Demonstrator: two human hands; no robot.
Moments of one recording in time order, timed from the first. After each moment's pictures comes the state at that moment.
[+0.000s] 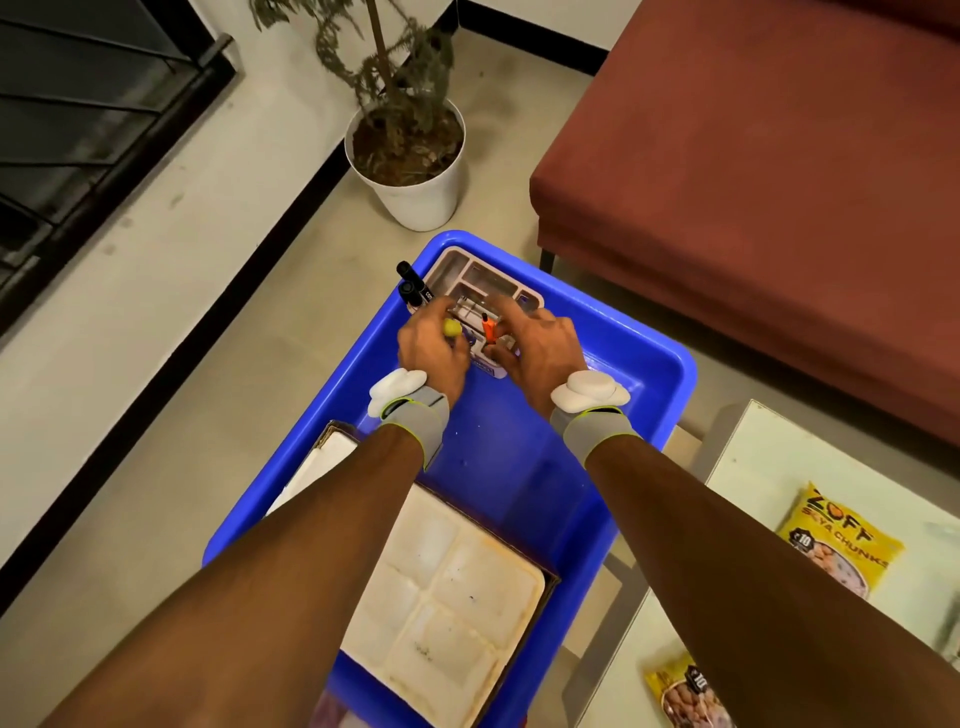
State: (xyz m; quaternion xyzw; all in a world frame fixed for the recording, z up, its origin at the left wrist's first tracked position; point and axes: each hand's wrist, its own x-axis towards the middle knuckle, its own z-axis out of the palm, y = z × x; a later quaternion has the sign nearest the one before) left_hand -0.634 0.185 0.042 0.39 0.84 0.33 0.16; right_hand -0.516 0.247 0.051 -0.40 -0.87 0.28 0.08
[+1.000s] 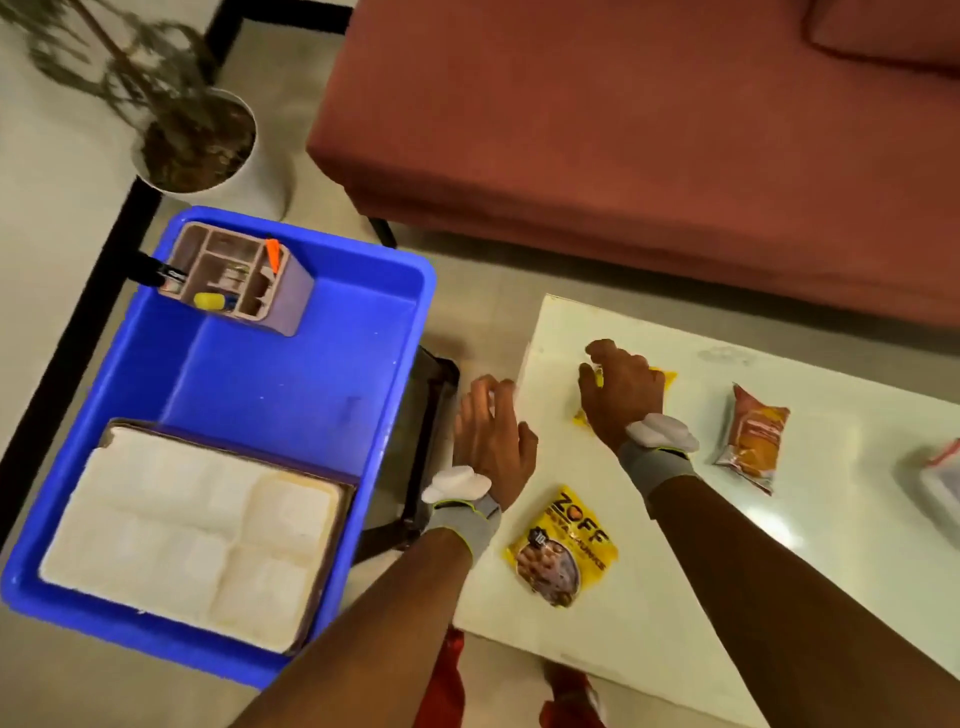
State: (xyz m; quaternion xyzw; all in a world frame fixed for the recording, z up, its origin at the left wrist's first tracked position) left_hand -0.305 0.102 0.019 0.66 0.71 0.18 0.19; right_hand -0.154 0.181 0.019 -0.70 -0.67 0.23 0.06
